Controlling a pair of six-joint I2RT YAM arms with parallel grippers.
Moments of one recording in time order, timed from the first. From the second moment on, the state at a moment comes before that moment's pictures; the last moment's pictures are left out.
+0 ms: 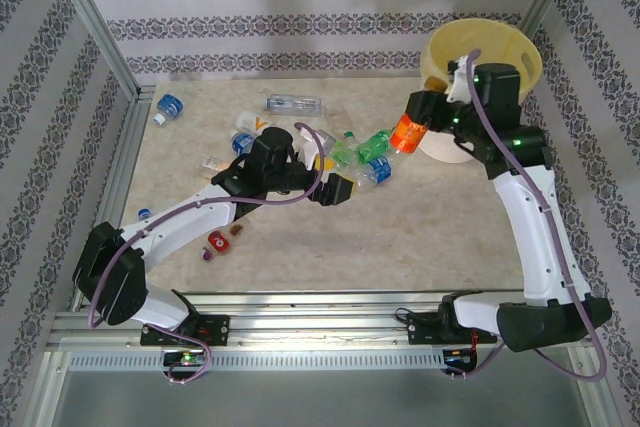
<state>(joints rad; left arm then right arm) -0.67 1.45 1.07 -0.04 0.49 -0.27 0.12 1.25 1.56 -0.81 -0.28 0.34</state>
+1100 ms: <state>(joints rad) -0.67 1.41 1.01 0.02 0.44 -0.27 0.03 1.14 1.64 -0.07 0.01 0.00</state>
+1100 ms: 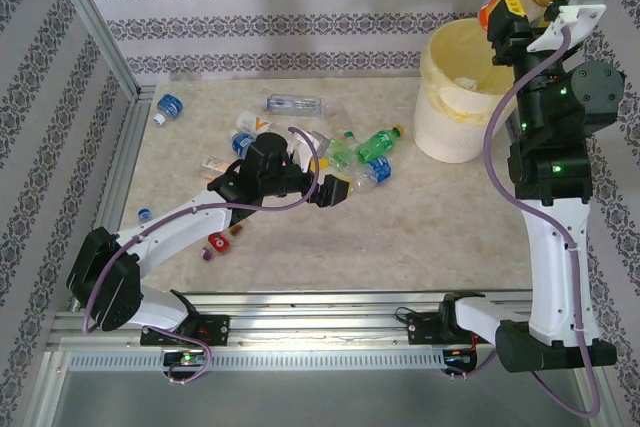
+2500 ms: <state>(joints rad) -0.67 1.73 1.33 -0.21 0.45 -0.17 -0.12 1.41 1.92 -0.83 -0.29 0.32</state>
